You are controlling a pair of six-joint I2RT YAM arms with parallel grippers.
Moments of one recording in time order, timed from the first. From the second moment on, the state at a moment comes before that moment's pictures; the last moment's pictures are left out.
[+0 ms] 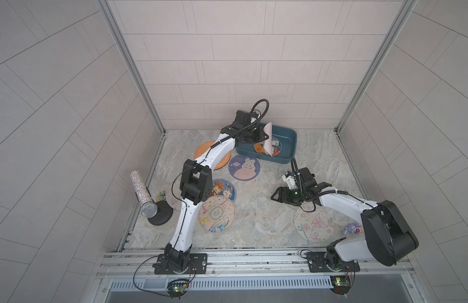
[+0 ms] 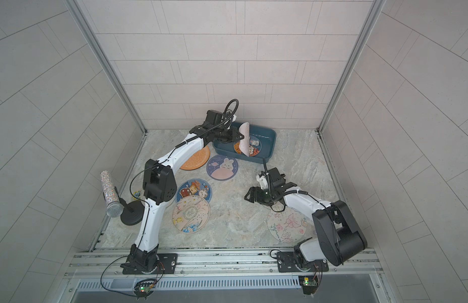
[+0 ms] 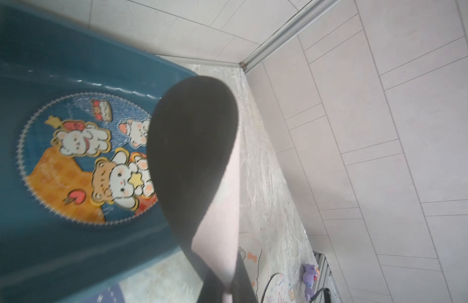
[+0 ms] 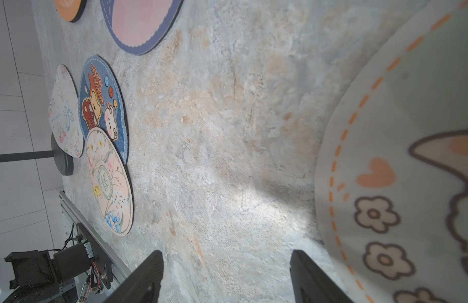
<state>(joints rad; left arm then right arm) -0.46 2.33 2.20 -0.45 0.63 -0.55 0.35 1.41 0.67 -0.31 -0.49 0.53</state>
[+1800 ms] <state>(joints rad) -0.17 1.86 1.33 -0.31 0.27 -0.40 0.35 1.73 1.05 -0.26 -0.42 0.51</state>
